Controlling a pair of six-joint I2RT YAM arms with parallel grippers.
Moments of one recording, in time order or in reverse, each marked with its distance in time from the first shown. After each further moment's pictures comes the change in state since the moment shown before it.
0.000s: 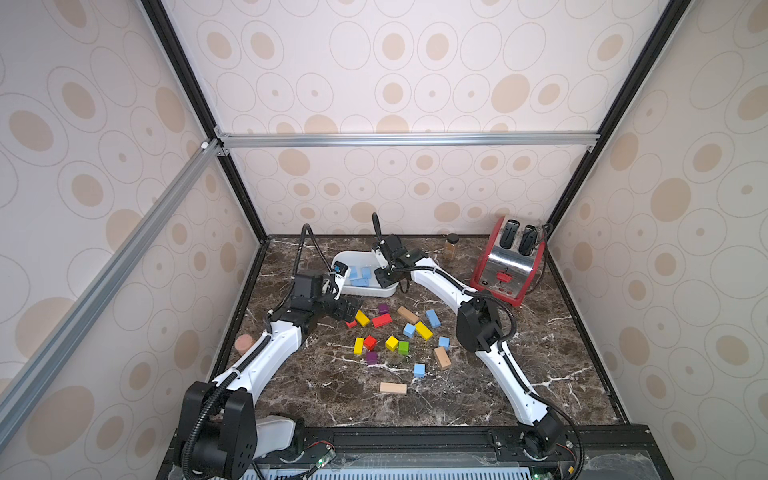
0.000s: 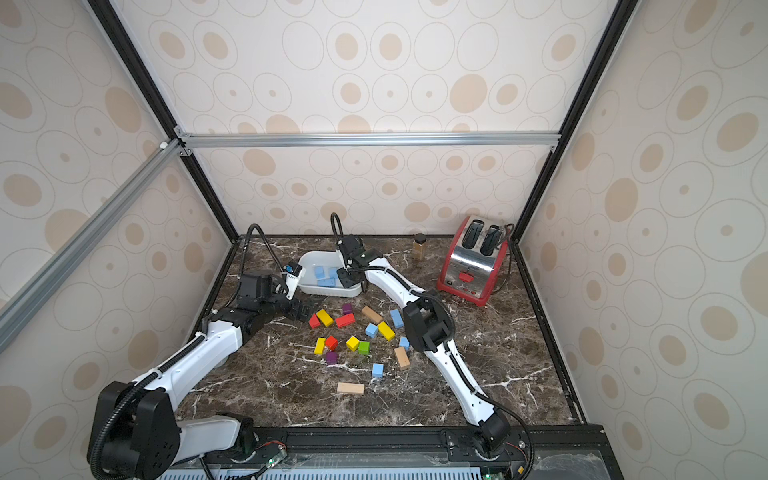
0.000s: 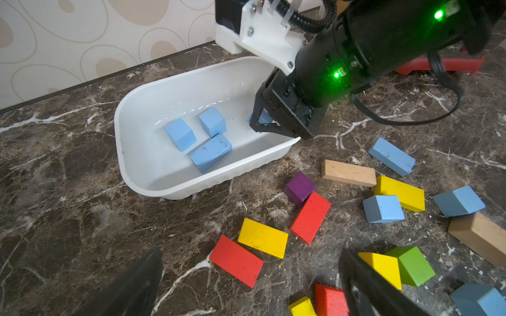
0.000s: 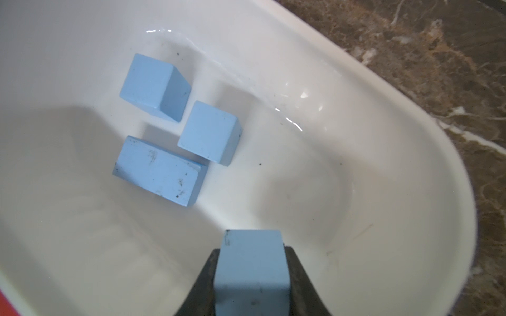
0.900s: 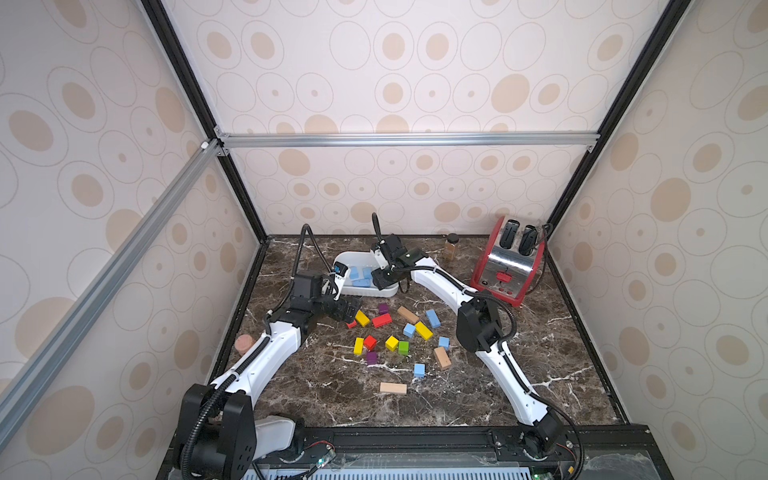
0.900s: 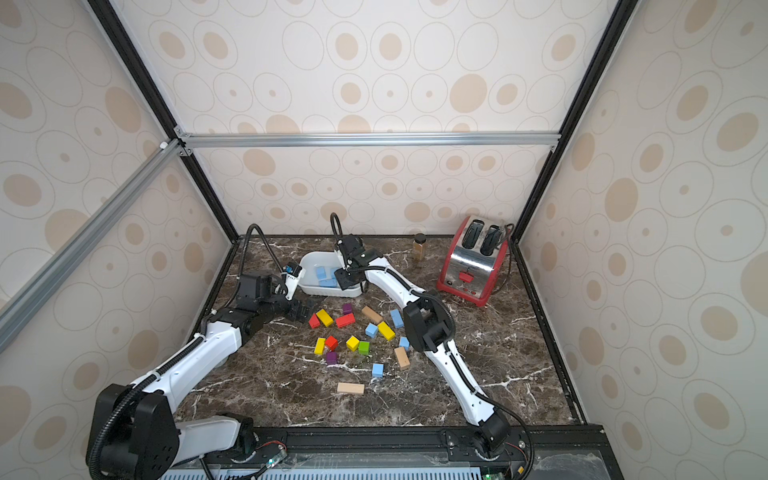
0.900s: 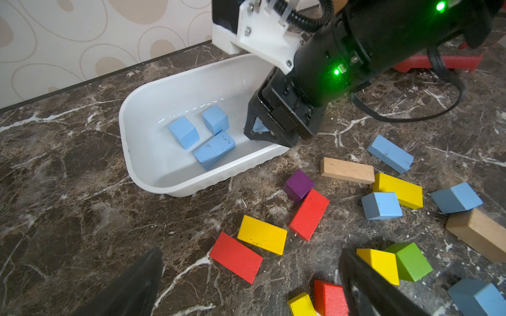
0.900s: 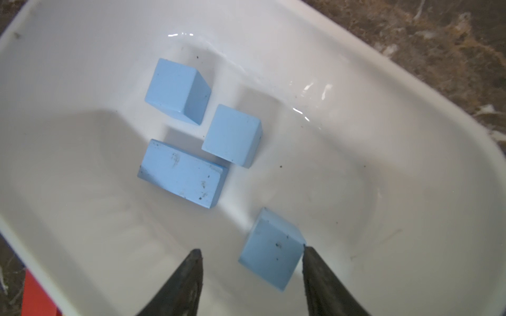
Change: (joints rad) left arm 0.000 -0.016 0.000 -0.022 0.000 0.006; right arm 0.000 -0.009 -0.003 -0.006 -0.051 0.006
